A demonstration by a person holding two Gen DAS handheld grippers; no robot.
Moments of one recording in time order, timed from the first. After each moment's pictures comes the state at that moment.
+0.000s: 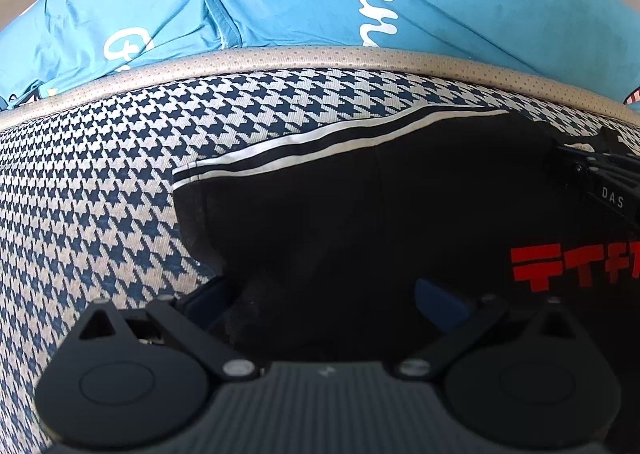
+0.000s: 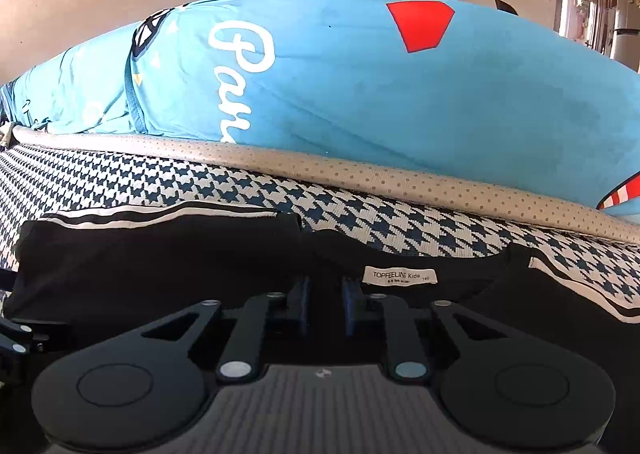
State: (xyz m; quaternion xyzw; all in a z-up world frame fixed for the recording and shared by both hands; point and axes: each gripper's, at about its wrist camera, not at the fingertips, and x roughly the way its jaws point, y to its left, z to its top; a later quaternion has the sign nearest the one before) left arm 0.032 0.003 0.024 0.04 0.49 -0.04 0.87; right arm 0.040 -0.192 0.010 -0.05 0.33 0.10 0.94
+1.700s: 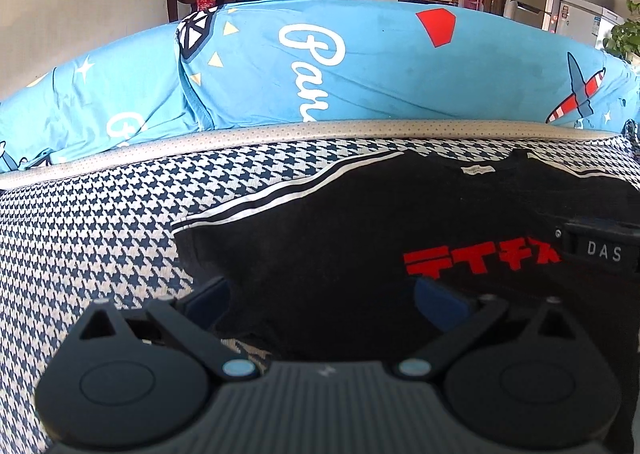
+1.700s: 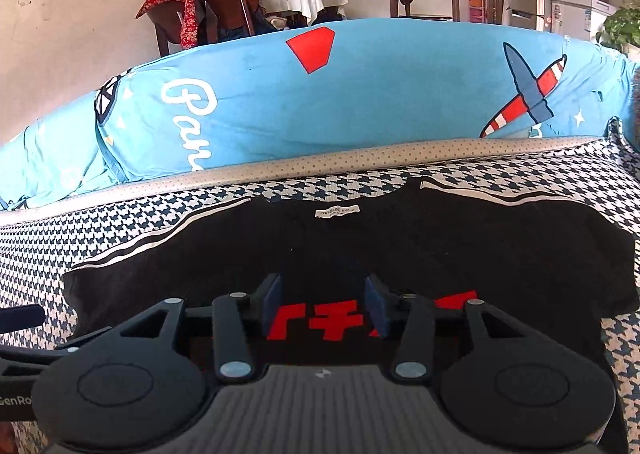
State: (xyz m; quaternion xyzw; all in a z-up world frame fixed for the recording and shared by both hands) left arm -0.048 -0.033 0.092 0.06 0.40 -0.09 0.91; right arm -0.061 -0.211 0.066 0.07 0.35 -0.01 0.93
